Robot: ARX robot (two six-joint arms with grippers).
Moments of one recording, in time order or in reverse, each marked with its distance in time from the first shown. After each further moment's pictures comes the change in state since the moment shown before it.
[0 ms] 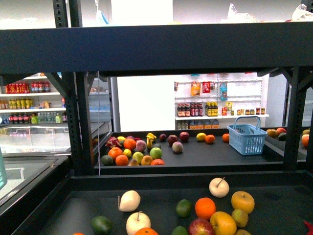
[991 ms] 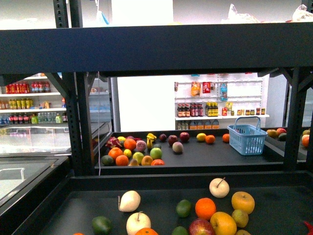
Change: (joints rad) left arm 0.035 0.100 0.129 -0.278 -0.118 0.119; right arm 0.000 0.000 0.000 0.000 0.000 0.000
